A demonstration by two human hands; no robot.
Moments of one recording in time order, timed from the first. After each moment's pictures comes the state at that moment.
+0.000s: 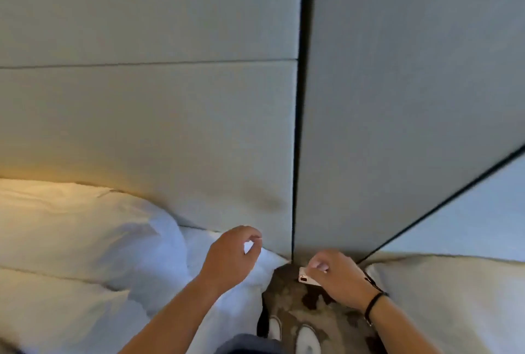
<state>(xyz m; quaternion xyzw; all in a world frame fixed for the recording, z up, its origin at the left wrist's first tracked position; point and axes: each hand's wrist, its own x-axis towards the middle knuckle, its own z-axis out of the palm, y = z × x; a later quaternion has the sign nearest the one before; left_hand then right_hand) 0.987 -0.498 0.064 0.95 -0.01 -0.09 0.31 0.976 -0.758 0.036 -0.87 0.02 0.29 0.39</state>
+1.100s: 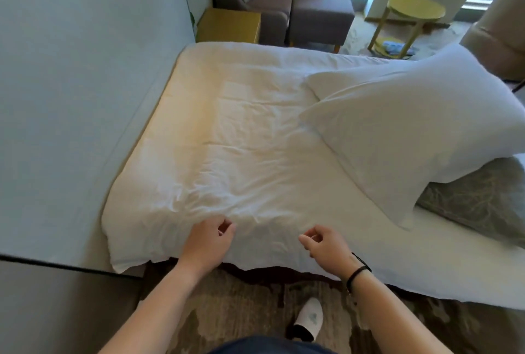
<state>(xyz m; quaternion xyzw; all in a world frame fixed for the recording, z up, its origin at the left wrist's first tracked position) 0.659 -0.915 0.031 0.69 -0.60 -0.36 0.17 0.384 -0.912 0.020 -0.50 0.72 -0.12 0.46</state>
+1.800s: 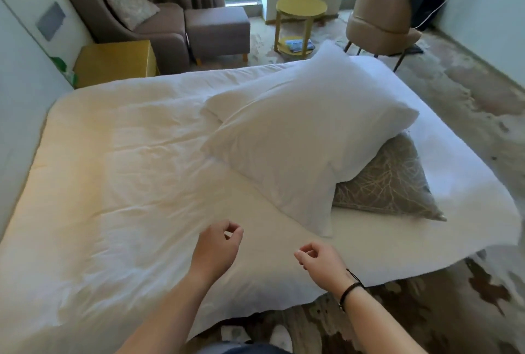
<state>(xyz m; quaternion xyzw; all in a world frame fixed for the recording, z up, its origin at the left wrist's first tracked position) 0.392 -1.050 0.032 0.63 -0.64 -0.41 0.18 0.166 -0.950 0.009 -0.35 0.80 -0.20 0.45</state>
